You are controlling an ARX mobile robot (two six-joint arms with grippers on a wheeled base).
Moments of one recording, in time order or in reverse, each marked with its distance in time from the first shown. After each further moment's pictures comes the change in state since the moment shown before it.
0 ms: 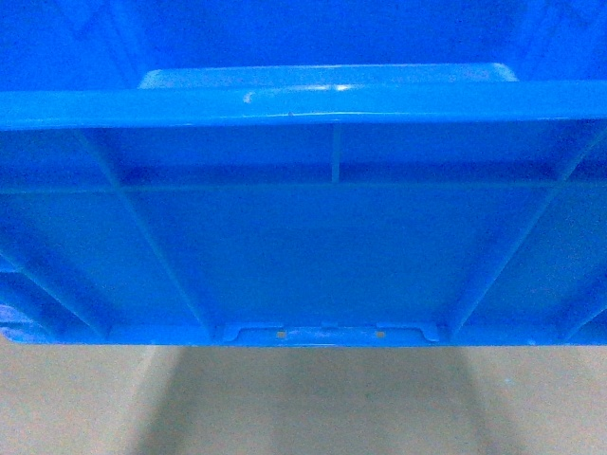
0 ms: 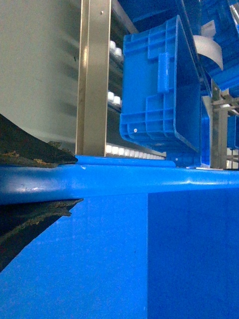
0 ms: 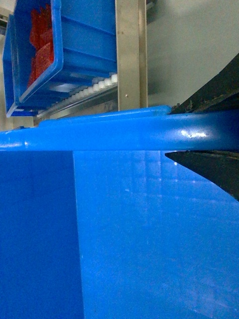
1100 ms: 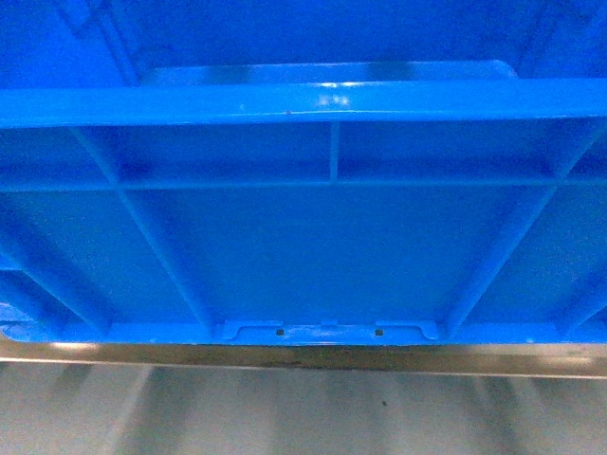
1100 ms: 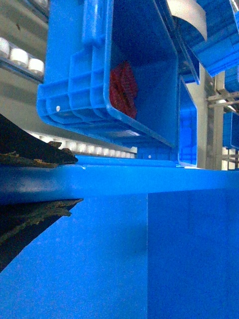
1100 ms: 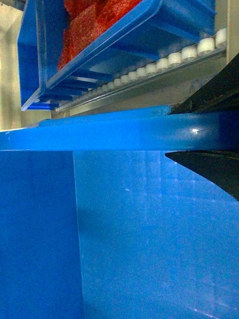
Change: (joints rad) left arm 0.000 0.000 0.000 0.002 0.001 -0.002; right arm 0.000 0.000 0.000 0.002 0.000 0.000
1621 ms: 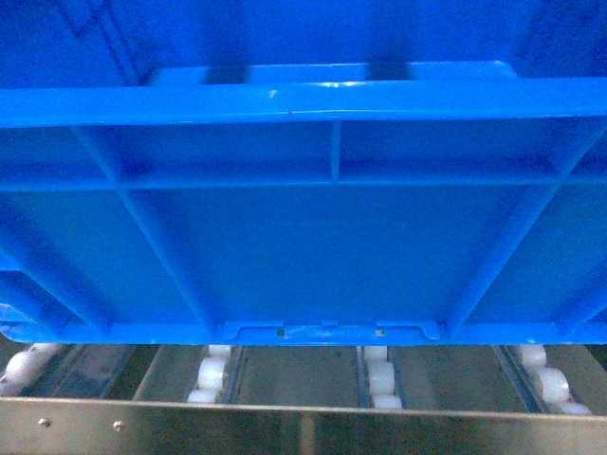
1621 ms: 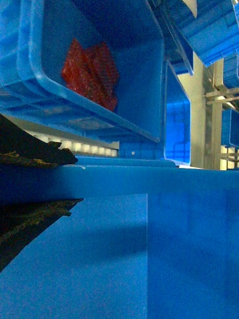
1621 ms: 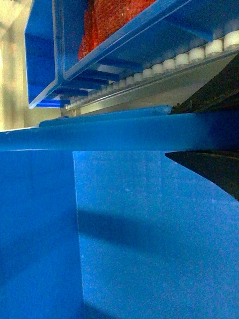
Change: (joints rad) left arm 0.000 0.000 0.000 0.000 0.001 0.000; right arm 0.000 0.000 0.000 0.000 0.000 0.000
